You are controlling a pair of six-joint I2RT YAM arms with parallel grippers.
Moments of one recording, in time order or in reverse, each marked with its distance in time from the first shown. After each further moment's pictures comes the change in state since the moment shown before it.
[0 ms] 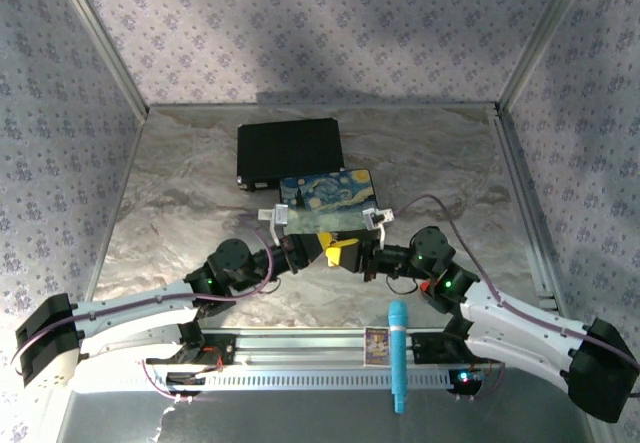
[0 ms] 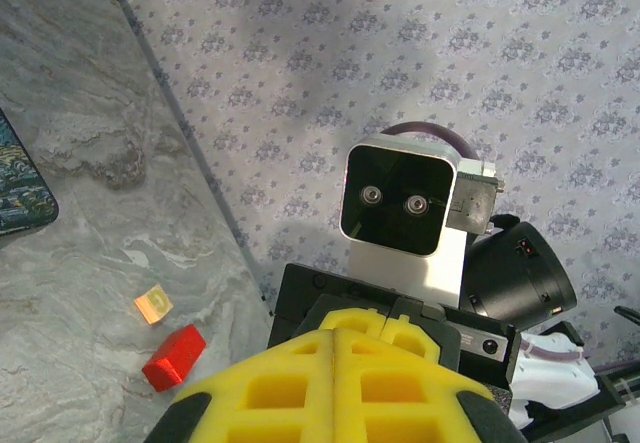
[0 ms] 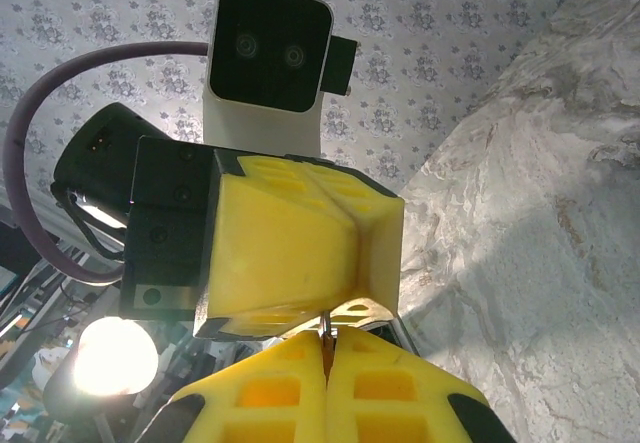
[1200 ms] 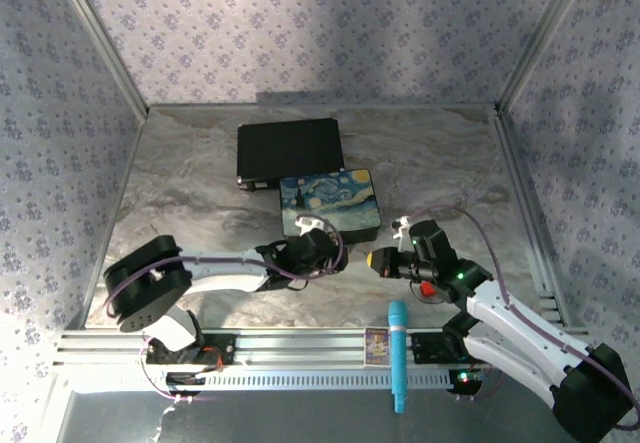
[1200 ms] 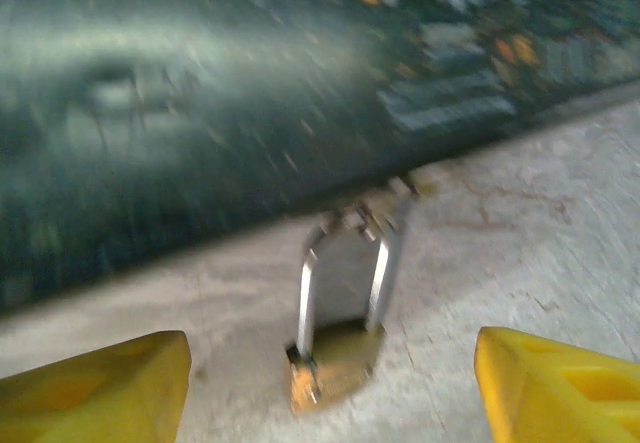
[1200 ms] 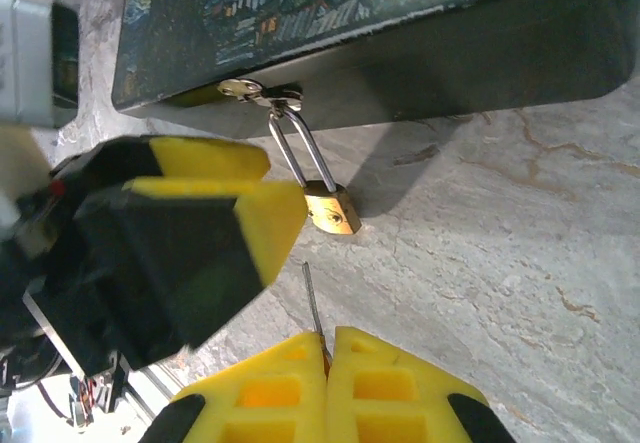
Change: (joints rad) left arm 0.016 0.643 0.298 -0.516 -0.277 0.203; right arm -0.240 -0.044 0.029 -0.809 0.206 -0.156
